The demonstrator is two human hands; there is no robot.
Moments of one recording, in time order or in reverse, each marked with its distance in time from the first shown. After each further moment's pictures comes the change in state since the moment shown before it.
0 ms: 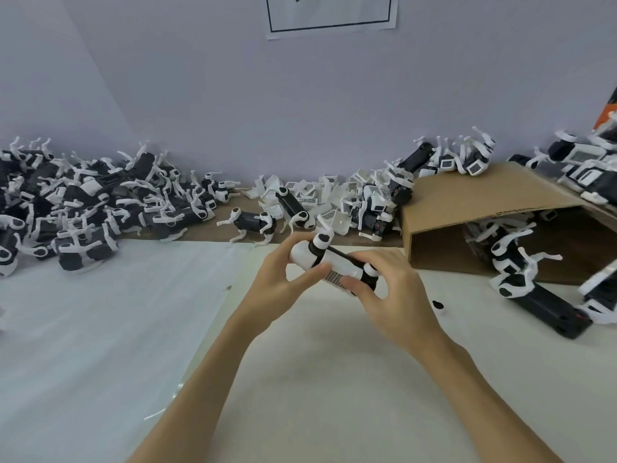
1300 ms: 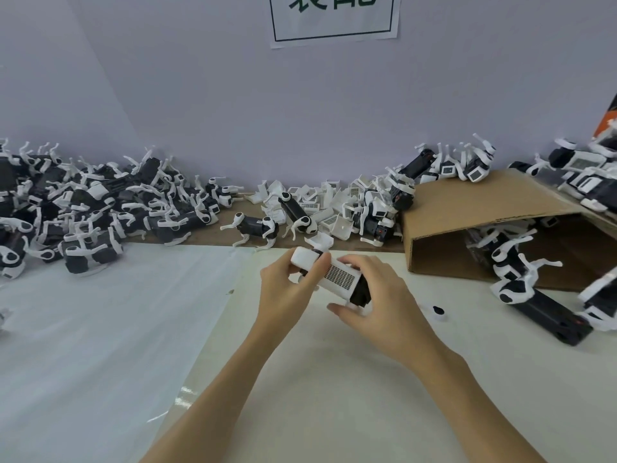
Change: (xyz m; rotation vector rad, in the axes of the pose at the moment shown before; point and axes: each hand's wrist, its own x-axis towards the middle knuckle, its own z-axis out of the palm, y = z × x) left_hand -0.002 -0.003 0.028 -0.040 0.296 -0.131; right_hand -0.003 -0.007 0.007 -0.125 -0.190 0.088
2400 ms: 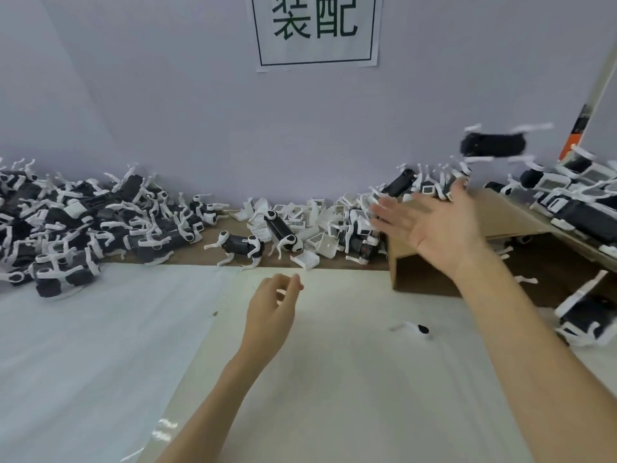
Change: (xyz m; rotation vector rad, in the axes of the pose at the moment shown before) left_hand 0.011 -0.021 -0.001 0.212 0.015 -0.104; right_hand 0.102 0.035 -0.118 1.623 0.139 0.555
